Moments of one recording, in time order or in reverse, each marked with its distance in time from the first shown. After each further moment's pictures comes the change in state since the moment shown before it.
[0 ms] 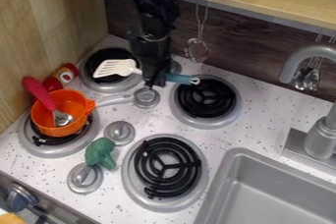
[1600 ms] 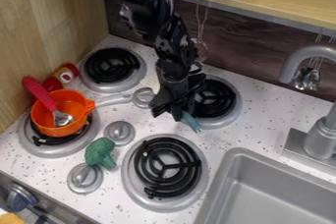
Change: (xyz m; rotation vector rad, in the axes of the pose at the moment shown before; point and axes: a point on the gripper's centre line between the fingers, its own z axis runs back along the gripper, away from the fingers) arm -0.040 0.020 -0.055 -0.042 0.088 -0.669
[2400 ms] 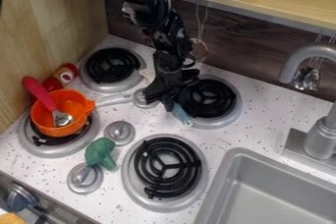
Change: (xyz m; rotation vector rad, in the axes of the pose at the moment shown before) arm 0.034 -0.002 -0.013 0.059 -0.017 -0.090
